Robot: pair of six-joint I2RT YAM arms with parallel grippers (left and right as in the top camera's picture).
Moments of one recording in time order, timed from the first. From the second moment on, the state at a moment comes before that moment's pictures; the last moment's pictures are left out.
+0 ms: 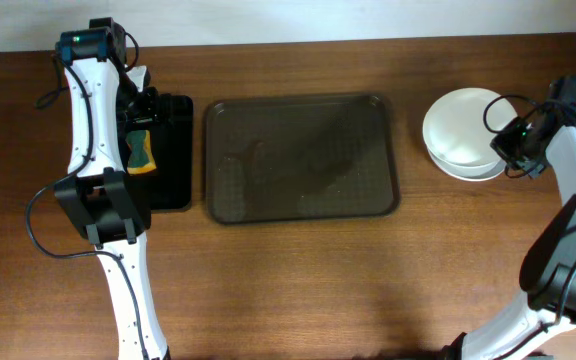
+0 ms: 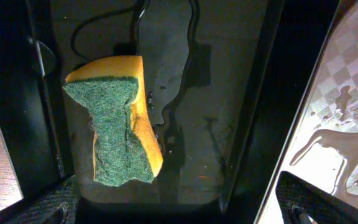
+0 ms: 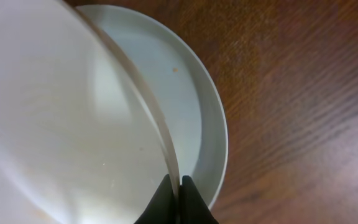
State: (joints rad) left arm 0.11 2.63 2.74 -1.67 0.07 0.00; right arm -0.42 1.95 1.45 -0.70 -0.06 0.43
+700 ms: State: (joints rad) left arm 0.11 2.63 2.74 -1.66 0.07 0.00; right arm -0.42 1.97 1.45 -0.77 0.00 0.42
